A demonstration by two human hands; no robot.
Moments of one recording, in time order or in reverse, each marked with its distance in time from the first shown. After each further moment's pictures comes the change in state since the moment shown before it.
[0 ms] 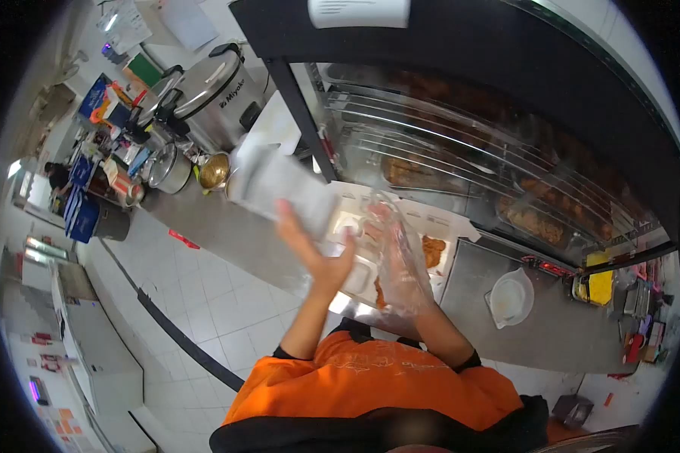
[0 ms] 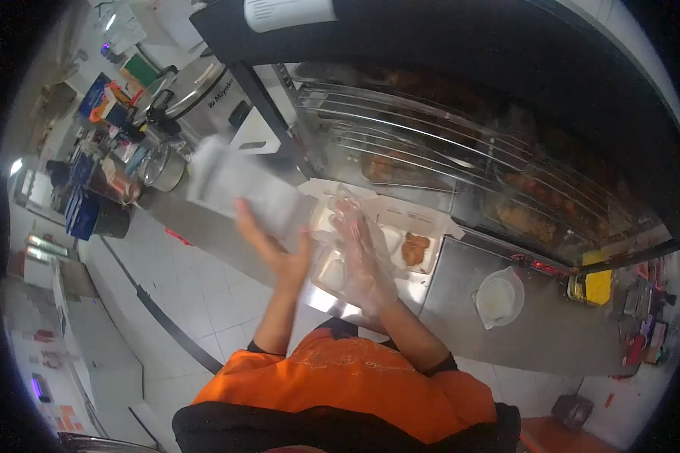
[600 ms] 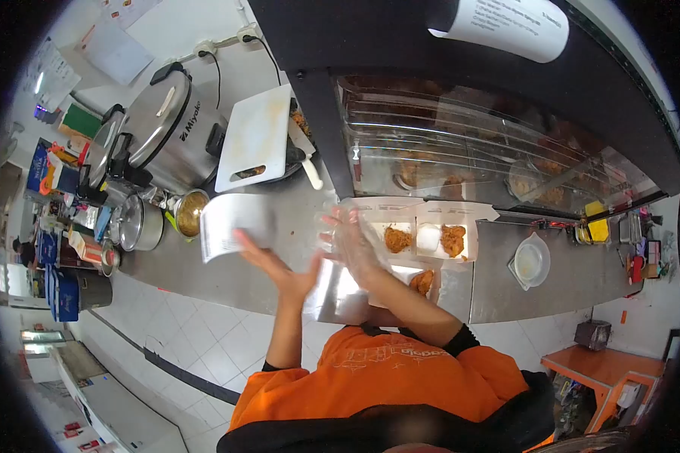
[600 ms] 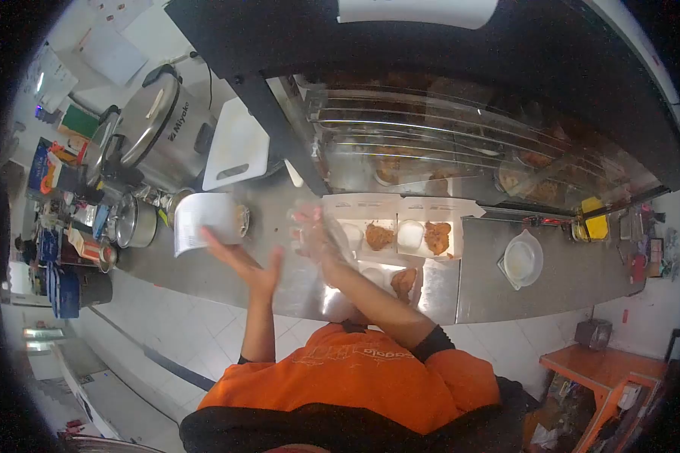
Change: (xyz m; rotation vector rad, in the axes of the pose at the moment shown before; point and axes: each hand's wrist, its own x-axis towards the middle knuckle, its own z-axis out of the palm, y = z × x) left_hand 0.063 -0.178 -0.030 -0.219 -0.206 -0.038; right_hand 0.142 0.107 0.099 0.186 0.329 0.330
